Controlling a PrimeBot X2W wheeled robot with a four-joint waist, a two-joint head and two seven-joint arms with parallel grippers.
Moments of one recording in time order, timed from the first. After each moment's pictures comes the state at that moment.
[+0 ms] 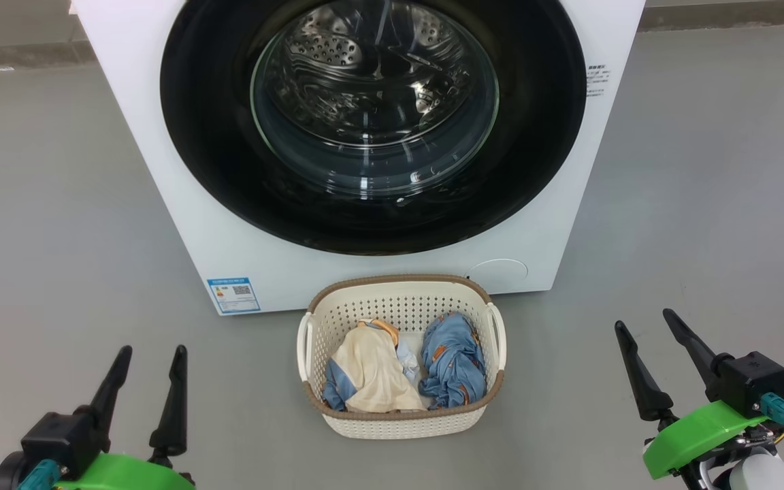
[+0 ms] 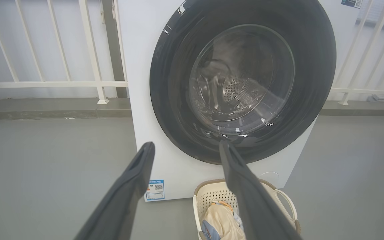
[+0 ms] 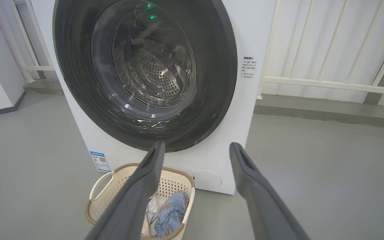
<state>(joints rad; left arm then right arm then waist) -0.06 0.19 -0.12 0.17 -0.35 -0.13 -0.26 -0.15 -0.22 0.06 0.30 0.21 0.13 -0.25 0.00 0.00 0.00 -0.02</state>
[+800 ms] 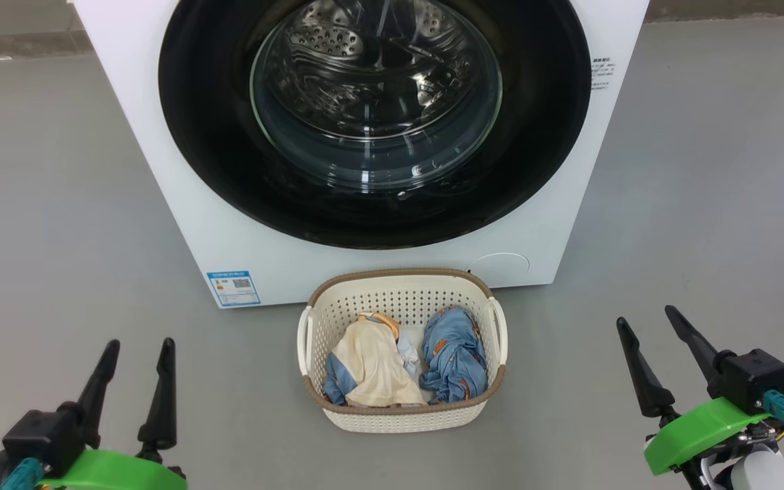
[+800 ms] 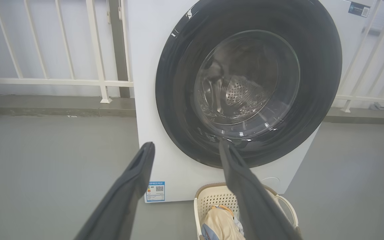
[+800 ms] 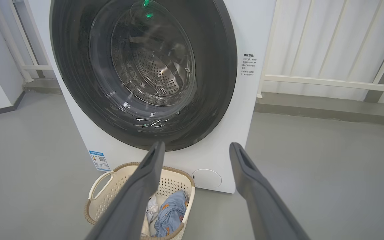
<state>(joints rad) -0.07 0.19 -0.10 0.16 -0.38 -0.13 -0.26 -0.15 -0.22 0.05 0.30 0.21 0.13 -0.25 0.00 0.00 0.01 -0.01</state>
